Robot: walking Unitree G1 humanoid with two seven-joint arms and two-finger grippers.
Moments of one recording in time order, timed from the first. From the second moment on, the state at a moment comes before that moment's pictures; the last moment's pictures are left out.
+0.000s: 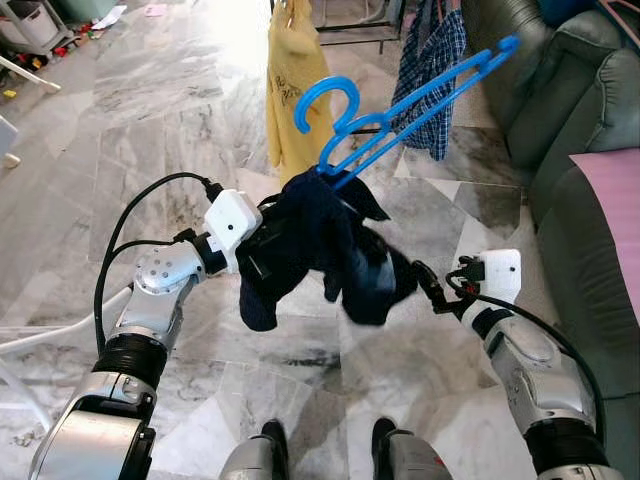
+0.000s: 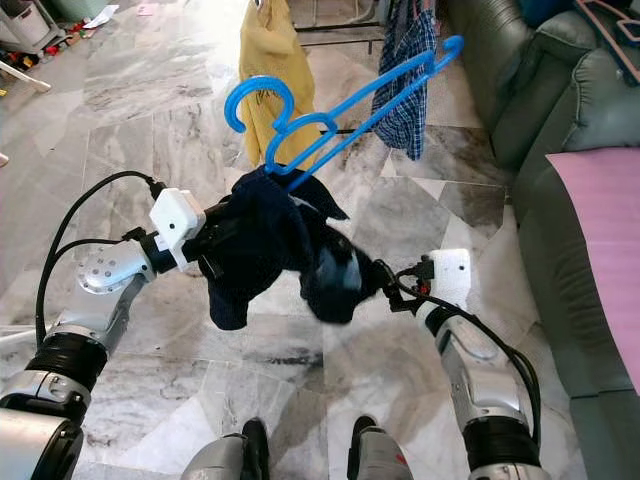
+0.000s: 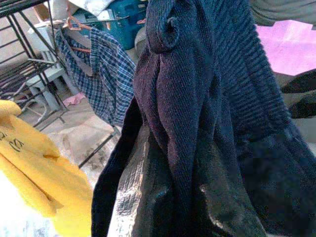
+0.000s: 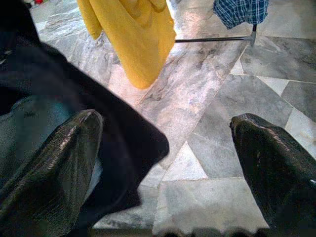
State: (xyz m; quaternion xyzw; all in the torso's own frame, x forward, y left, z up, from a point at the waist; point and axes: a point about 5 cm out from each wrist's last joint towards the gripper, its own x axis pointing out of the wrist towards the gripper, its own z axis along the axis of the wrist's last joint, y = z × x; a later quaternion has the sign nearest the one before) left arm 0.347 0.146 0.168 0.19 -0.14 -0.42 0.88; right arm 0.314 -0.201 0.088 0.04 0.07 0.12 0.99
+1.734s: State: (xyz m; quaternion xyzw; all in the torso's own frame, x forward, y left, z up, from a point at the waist) left arm 0.340 0.089 0.177 0.08 -0.19 -0.38 0.90; right arm 0.325 -0.169 0.046 0.22 0.19 0.04 0.96
